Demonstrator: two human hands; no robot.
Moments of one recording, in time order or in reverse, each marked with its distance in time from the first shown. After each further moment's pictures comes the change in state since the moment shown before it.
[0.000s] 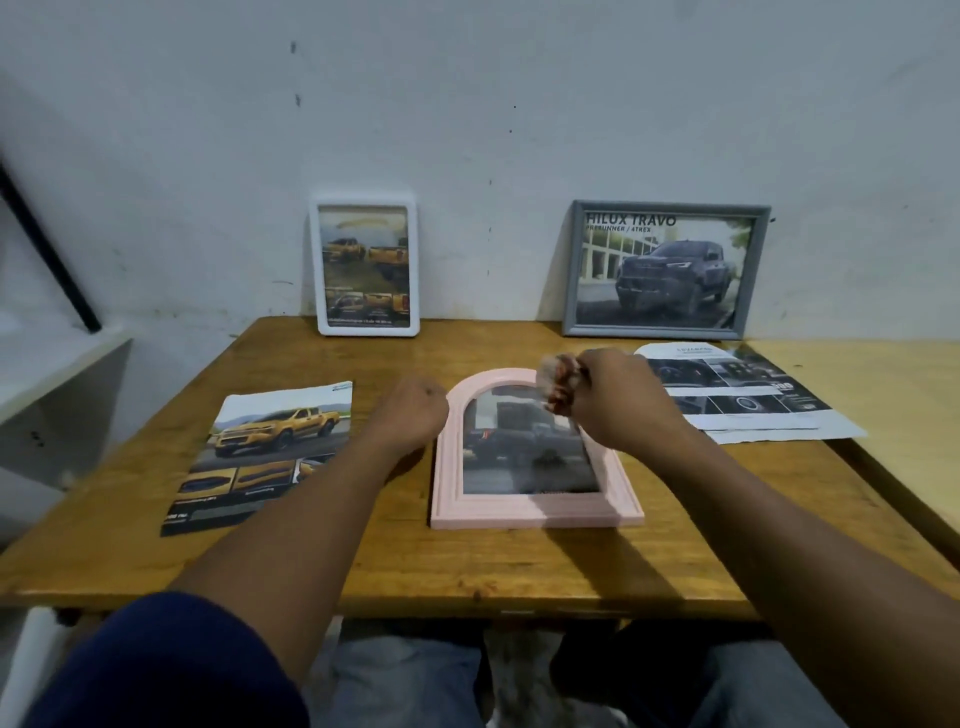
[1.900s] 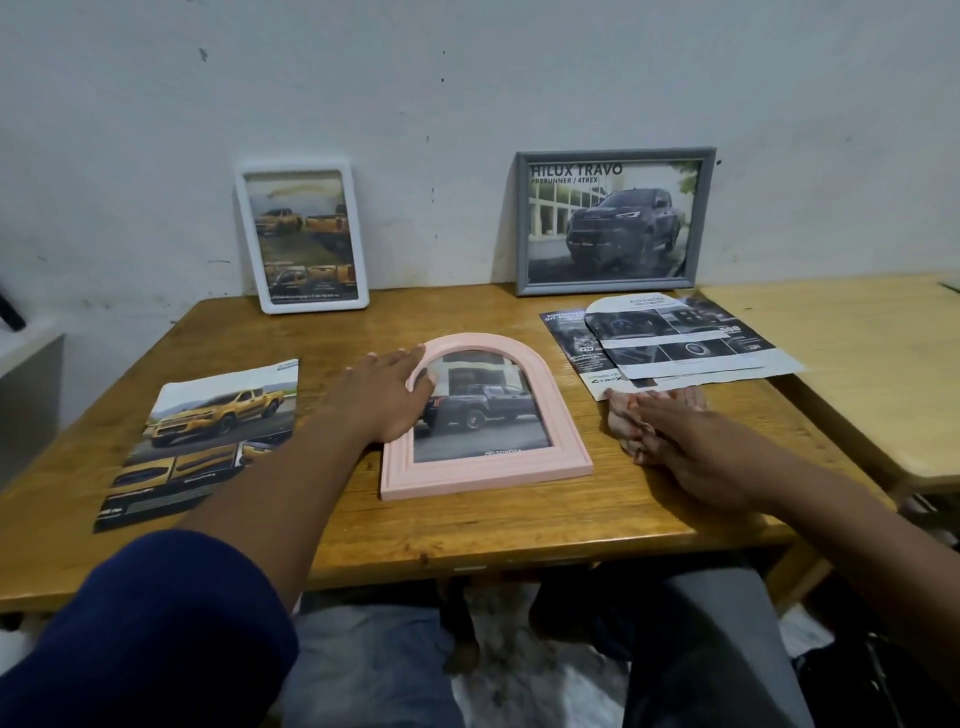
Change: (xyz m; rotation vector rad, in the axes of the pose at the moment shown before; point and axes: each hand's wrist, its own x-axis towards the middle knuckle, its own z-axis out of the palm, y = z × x) left_hand 0.023 -0.013 0.030 0.700 -0.104 0.283; right_hand -0.075 0.148 -0.013 -0.200 -0.327 -0.090
